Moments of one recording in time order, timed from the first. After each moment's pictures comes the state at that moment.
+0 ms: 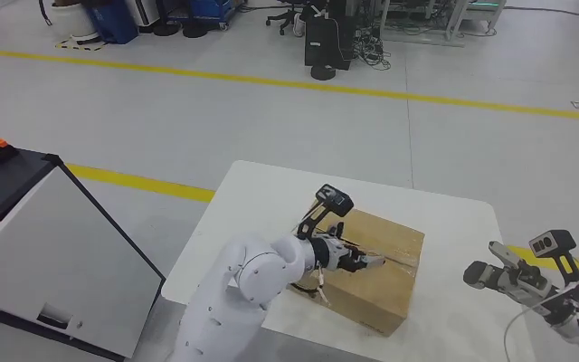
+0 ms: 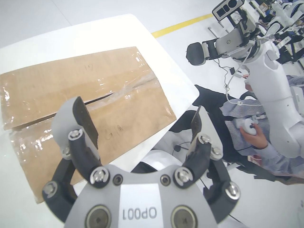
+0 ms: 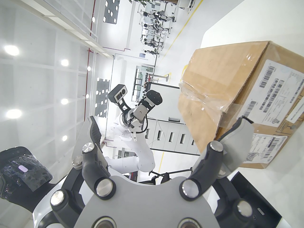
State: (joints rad) left arm 1.15 -1.57 -1.05 -1.85 0.83 -0.02 -1.12; right arm -1.80 -0.97 2.09 -1.76 0.63 -0.02 1.15
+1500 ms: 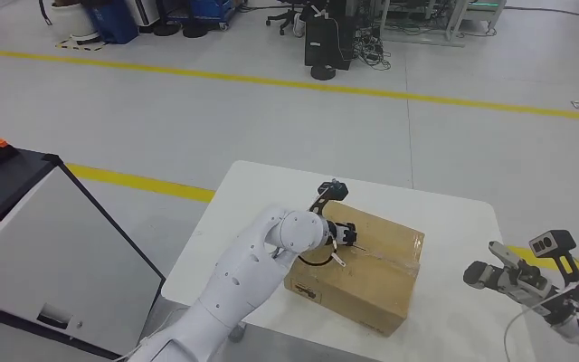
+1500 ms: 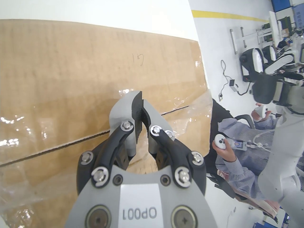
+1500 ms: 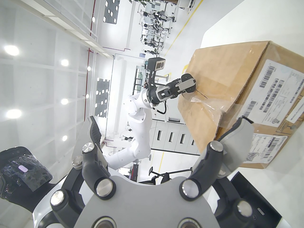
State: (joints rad) left arm 0.84 -1.60 -0.91 -1.26 0.67 0.18 -1.01; right arm -1.80 -0.97 2.09 -1.76 0.63 -0.02 1.15
